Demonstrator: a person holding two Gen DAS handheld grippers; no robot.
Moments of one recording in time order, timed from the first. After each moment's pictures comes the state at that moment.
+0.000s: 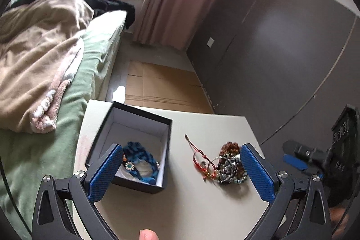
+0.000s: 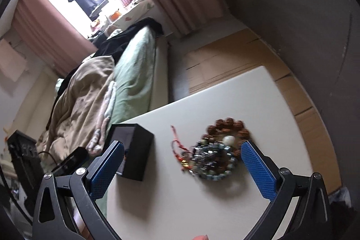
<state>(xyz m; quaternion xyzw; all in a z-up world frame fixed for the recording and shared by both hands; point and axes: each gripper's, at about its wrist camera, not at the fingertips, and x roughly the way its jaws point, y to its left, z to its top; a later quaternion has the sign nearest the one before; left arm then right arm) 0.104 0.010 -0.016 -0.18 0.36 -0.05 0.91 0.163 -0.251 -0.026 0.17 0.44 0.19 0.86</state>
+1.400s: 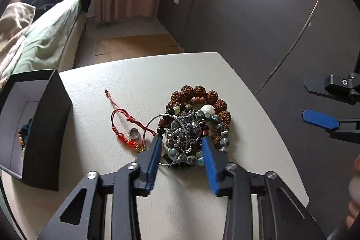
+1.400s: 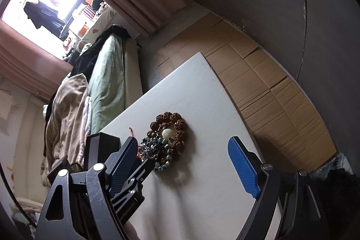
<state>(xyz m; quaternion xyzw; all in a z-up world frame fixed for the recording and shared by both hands) 0.147 -0.122 -0.101 -0.08 0.44 -0.12 0.88 0.172 -0.335 -0.055 0.24 0.49 0.13 0.83</state>
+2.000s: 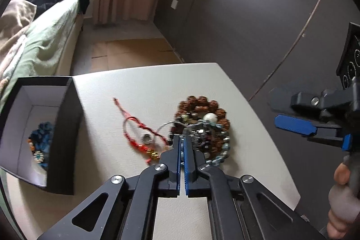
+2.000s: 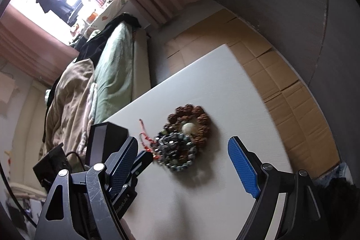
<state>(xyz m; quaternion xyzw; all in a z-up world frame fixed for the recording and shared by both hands) 0.145 -0.096 -0.085 -0.10 0.43 -0.14 0.89 0.175 -0.286 -0.056 0.21 0.50 0.17 0.83</state>
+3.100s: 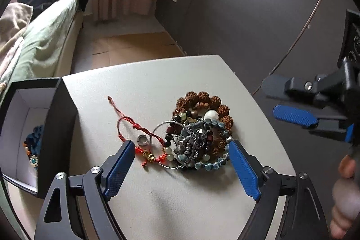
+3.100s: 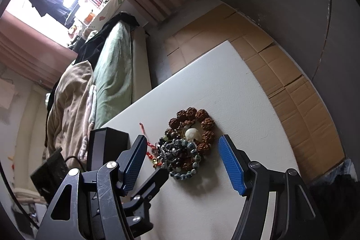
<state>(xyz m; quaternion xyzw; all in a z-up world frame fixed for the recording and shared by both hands) 0.155 -0.113 -0.094 -0.08 0.45 -0.14 0.88 0.194 -0.292 -0.065 0.23 0.51 0.15 0.82</state>
